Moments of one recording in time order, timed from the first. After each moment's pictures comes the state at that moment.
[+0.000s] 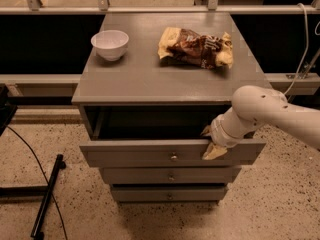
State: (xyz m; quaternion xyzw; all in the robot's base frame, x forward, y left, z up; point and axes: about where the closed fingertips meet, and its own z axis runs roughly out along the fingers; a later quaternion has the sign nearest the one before) arm 0.561 -0.159 0.628 -0.74 0.64 0.05 0.19
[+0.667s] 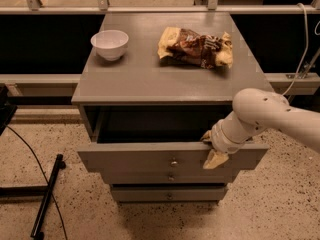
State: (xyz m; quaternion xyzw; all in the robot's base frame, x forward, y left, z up) arm 0.533 -0.154 0.627 -0.73 0.65 0.07 0.17
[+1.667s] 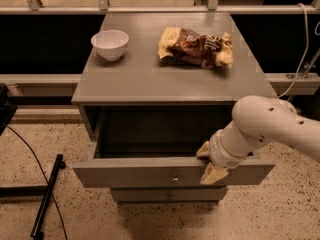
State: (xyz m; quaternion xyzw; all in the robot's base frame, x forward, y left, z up) arm 0.468 -0.137 0.655 -0.72 0.67 0.08 0.16
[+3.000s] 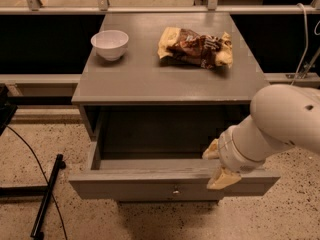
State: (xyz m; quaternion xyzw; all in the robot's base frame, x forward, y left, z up) arm 0.418 -0.133 0.735 -0.71 0.68 0.05 0.17
